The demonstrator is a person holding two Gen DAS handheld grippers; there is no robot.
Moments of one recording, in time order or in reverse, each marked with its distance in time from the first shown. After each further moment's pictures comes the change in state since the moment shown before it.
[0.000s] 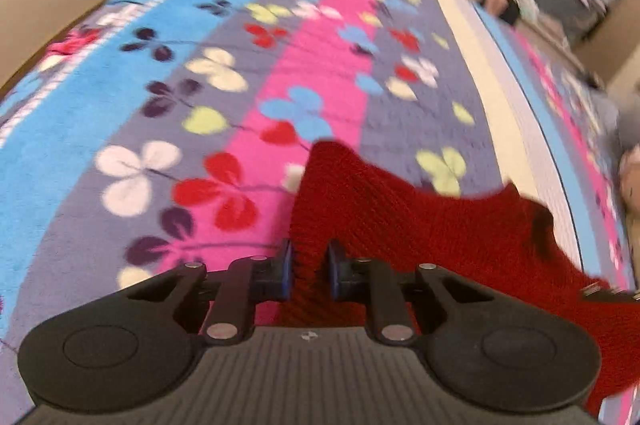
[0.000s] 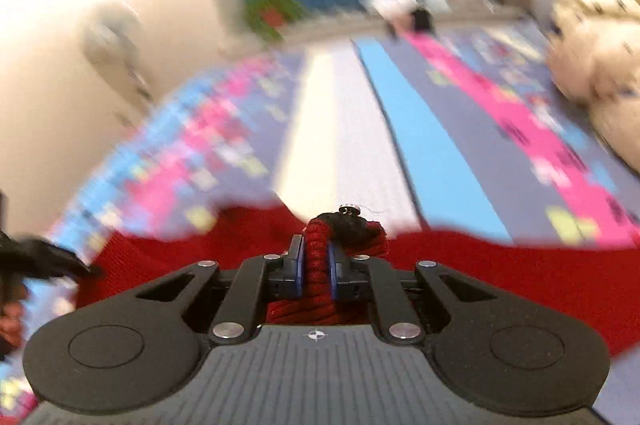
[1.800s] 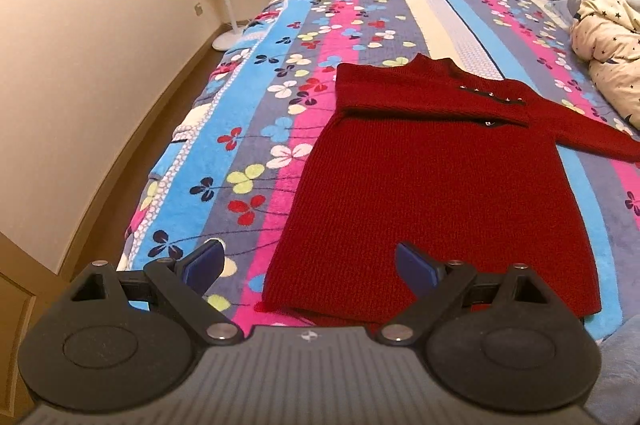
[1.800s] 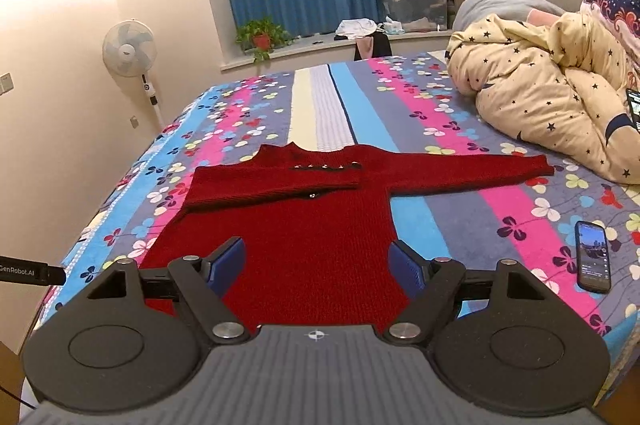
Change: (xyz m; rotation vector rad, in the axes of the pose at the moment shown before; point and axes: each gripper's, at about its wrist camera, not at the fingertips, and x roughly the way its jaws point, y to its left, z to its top) left arm -0.444 -0.028 -0.301 0.317 -0.083 0.254; right arm -0.425 0.062 -0.141 0.014 -0.014 -0.124
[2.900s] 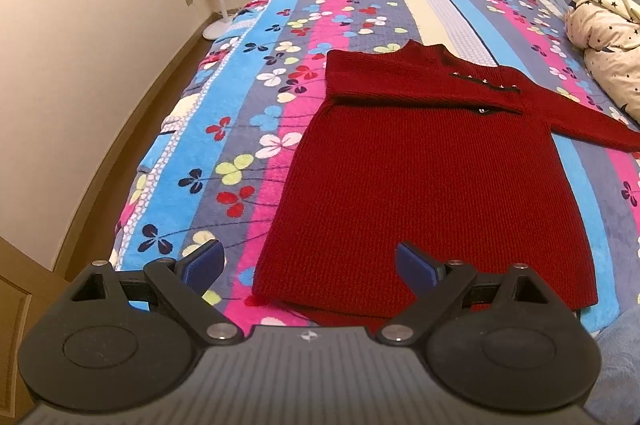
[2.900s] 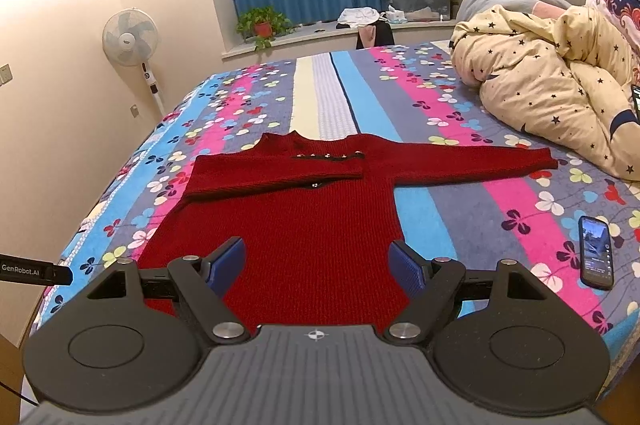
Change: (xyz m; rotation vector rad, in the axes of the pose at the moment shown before) left arm 0.013 -0.005 0.003 0.021 0.042 -0.026; right arm 0.008 0.005 0.001 -0.002 0.043 -0.003
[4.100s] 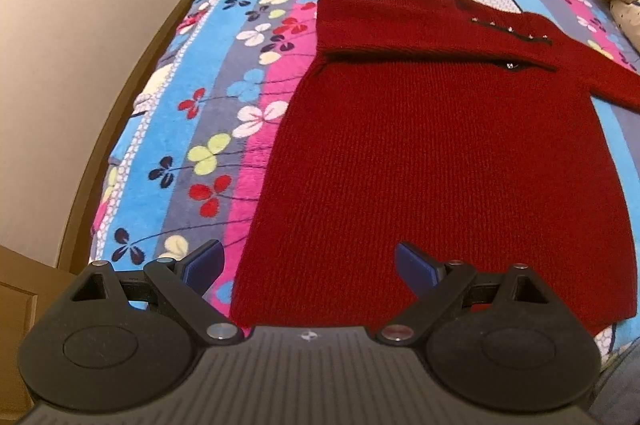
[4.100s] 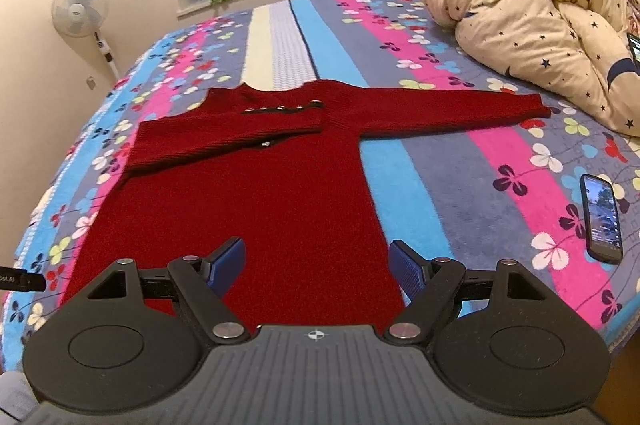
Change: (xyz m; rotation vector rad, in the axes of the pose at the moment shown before) left arm 0.109 -0.035 0.038 0.063 0.168 0.041; right arm 0.106 -0.040 0.004 0.069 0.161 -0.097
